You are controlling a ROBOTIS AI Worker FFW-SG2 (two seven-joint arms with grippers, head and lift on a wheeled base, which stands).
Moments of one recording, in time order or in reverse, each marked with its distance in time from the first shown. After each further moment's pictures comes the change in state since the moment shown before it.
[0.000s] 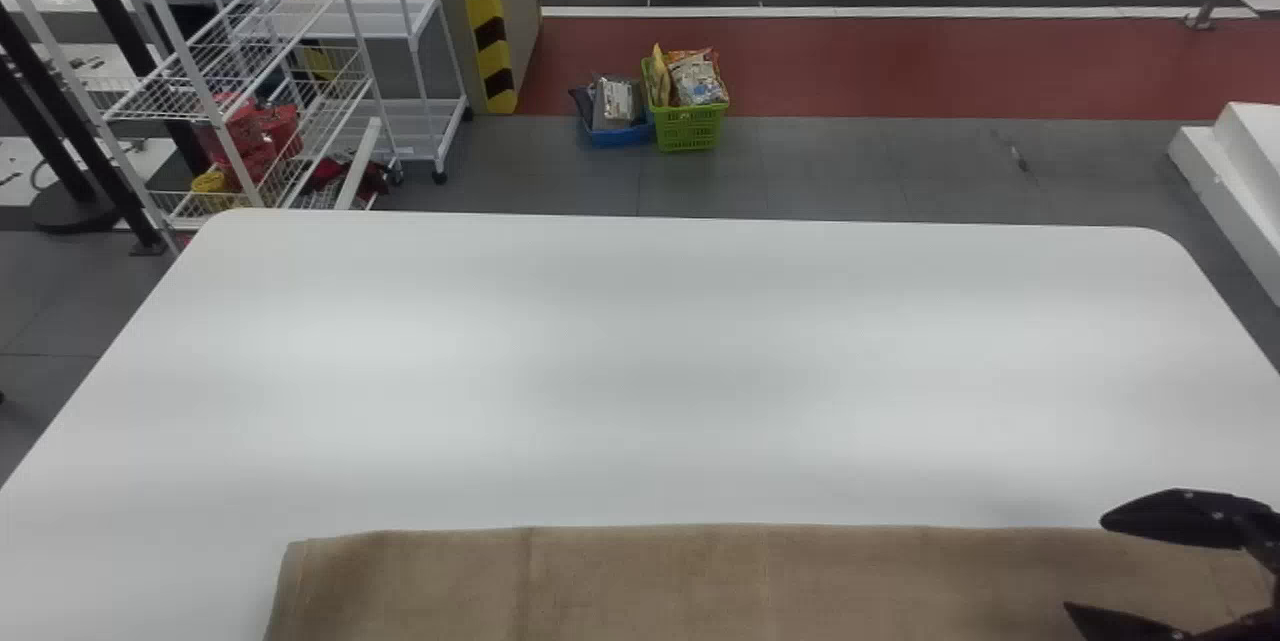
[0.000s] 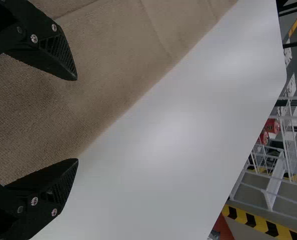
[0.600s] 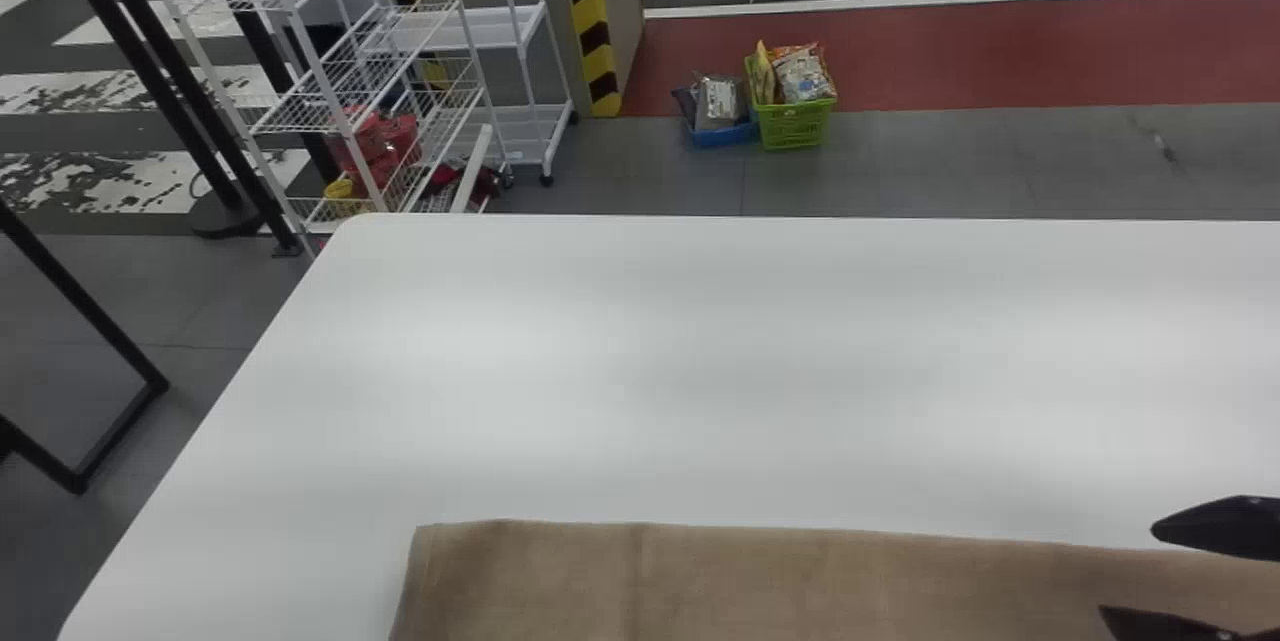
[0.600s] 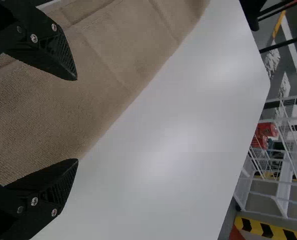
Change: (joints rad) left arm -0.004 0.003 -0.029 0.000 -0.037 0.003 0.009; right arm -0.040 -0.026 0.263 -0.230 0.147 0.412 0.000
